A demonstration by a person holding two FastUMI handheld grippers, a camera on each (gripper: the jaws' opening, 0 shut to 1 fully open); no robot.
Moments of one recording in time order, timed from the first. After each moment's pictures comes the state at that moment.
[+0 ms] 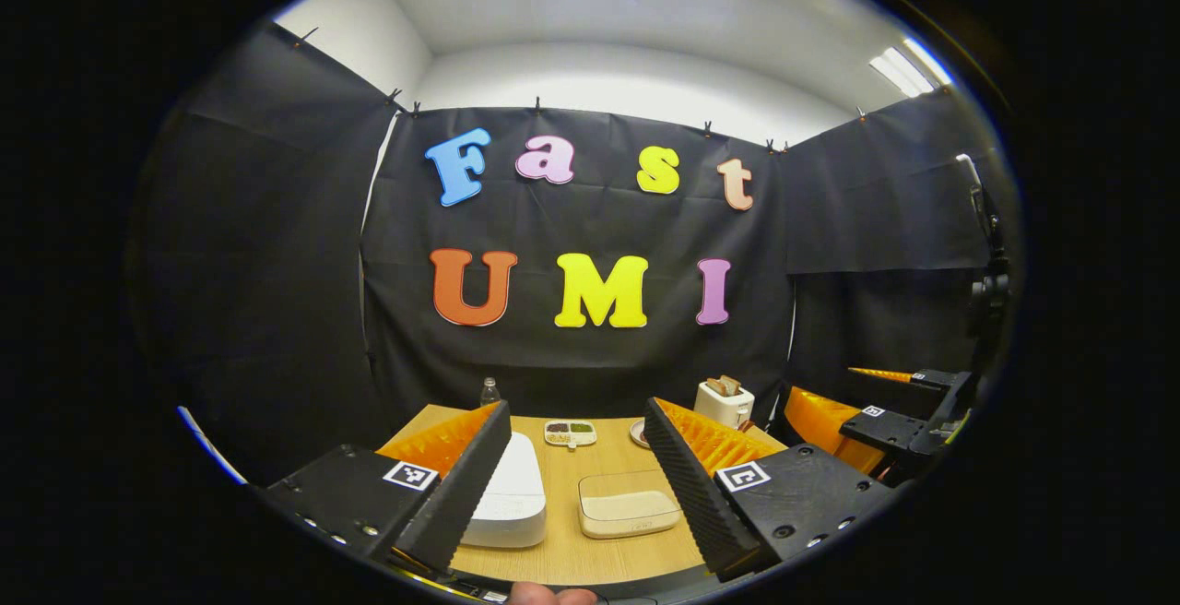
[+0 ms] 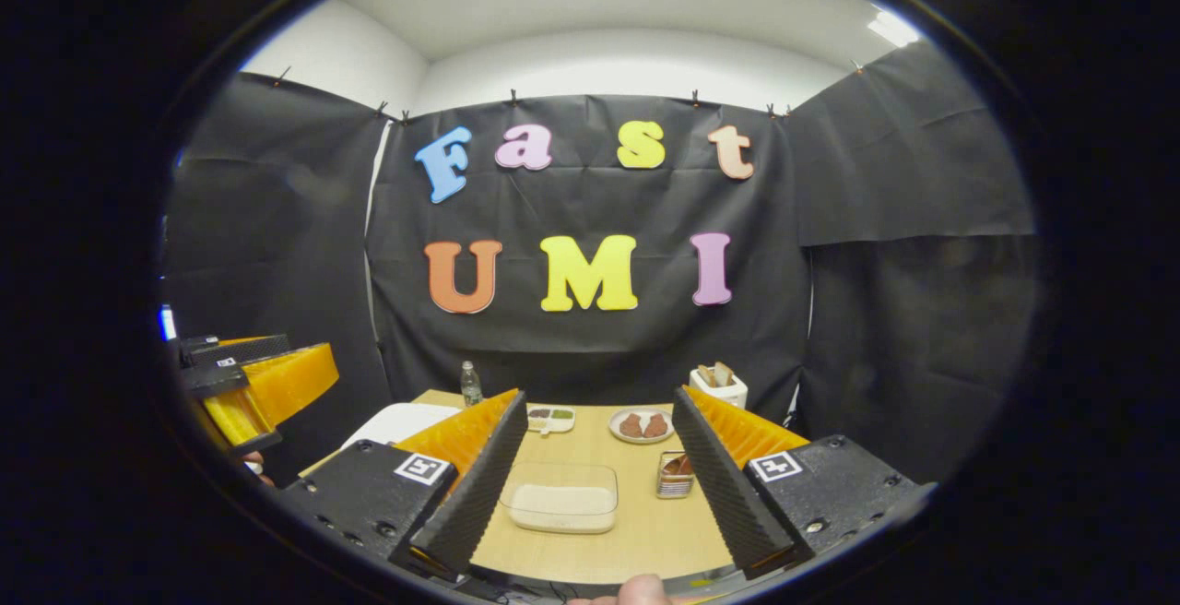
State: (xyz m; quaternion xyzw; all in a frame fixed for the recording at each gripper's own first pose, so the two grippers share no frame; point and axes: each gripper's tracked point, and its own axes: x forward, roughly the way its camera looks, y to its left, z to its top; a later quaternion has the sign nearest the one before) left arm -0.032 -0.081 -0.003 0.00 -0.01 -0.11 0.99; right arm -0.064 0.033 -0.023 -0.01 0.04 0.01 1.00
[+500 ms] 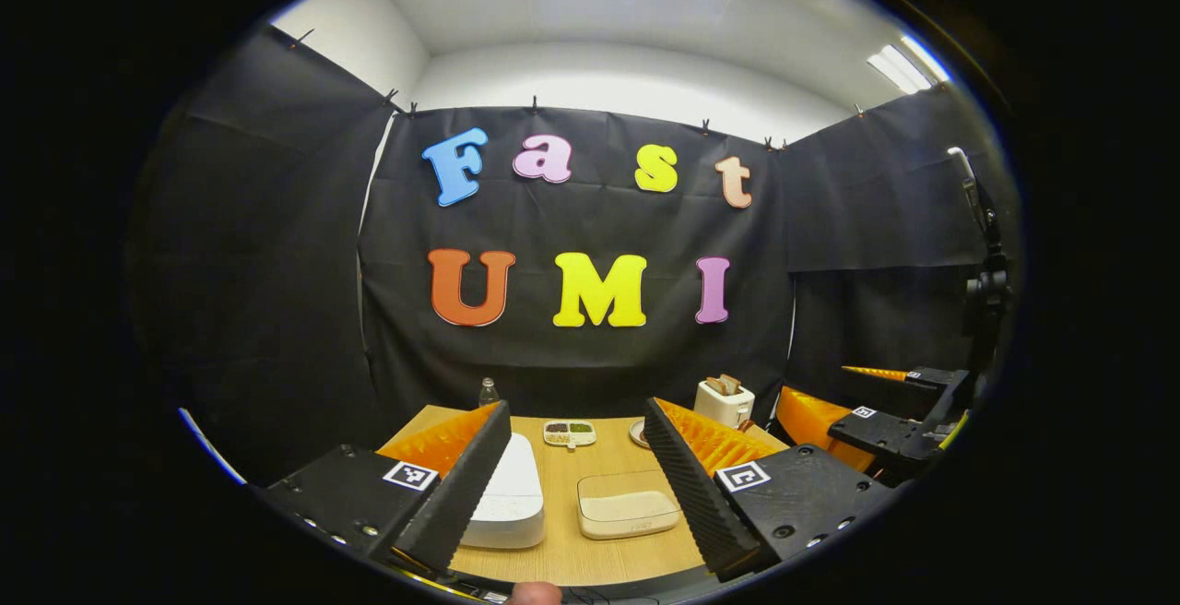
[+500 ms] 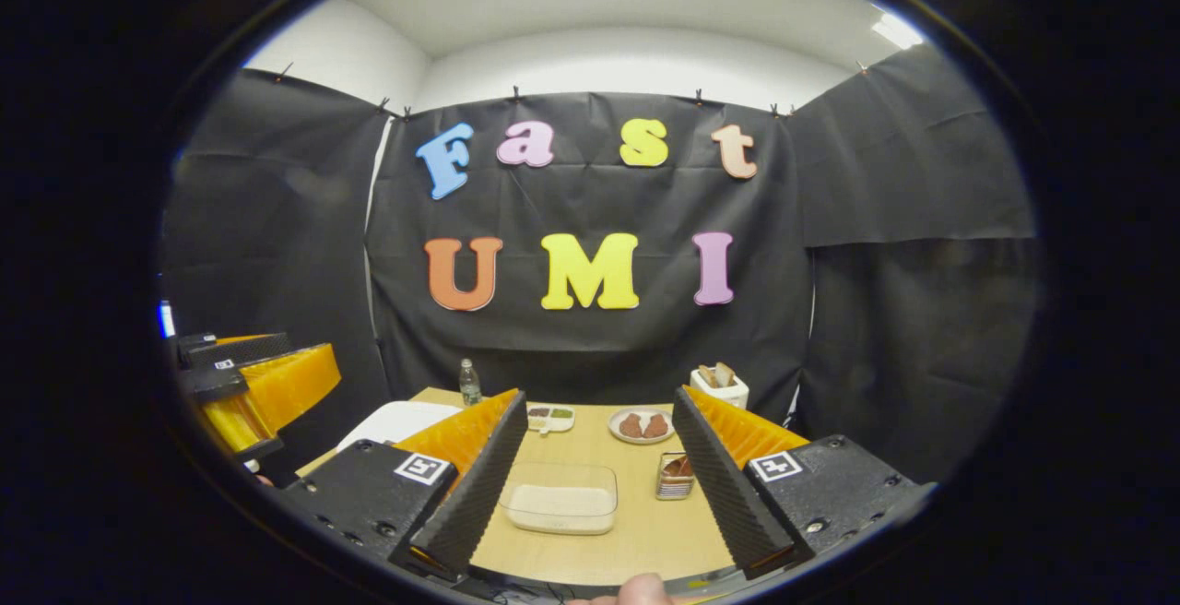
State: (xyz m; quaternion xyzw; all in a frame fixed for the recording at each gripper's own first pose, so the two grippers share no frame) left arm -0.028 -0.080 -0.006 0.01 -0.01 -0.10 0.99; right arm -0.056 0.033 -0.025 -0.01 0.05 0.00 1.00
